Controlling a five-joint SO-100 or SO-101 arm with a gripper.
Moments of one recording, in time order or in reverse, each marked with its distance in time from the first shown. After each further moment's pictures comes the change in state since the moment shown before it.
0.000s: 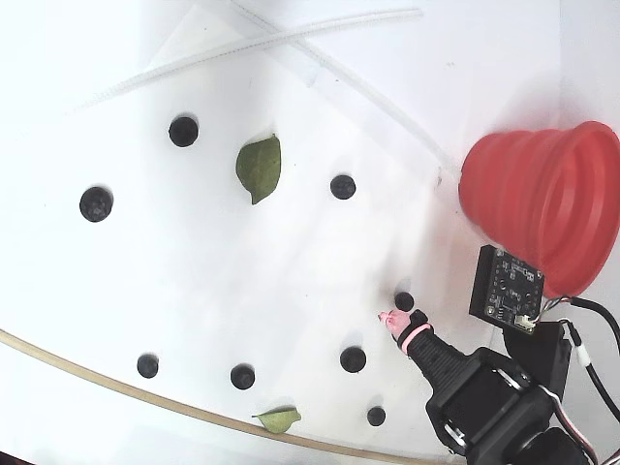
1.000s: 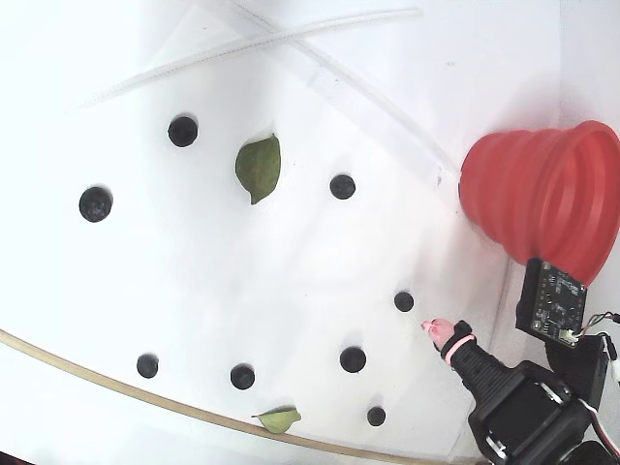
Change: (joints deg) arm 2.0 6.7 -1.7 5.4 -2.1
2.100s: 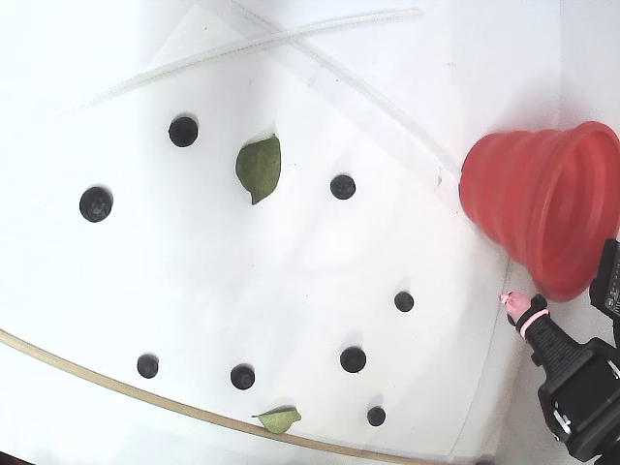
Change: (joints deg) arm 1.1 0.0 -11.0 3.8 -2.5
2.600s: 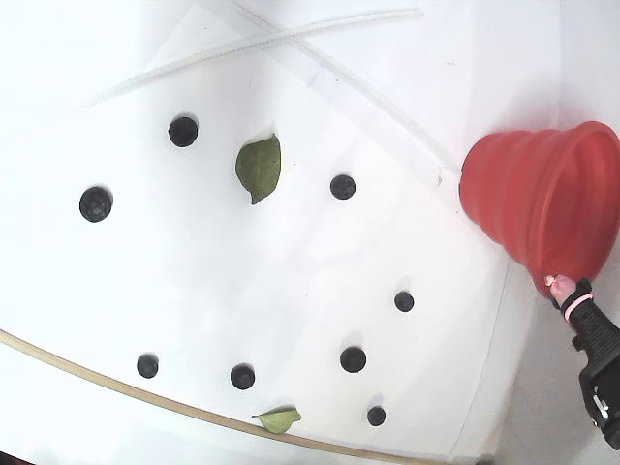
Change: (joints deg) arm 0.0 0.0 -6.2 0.4 -0.9
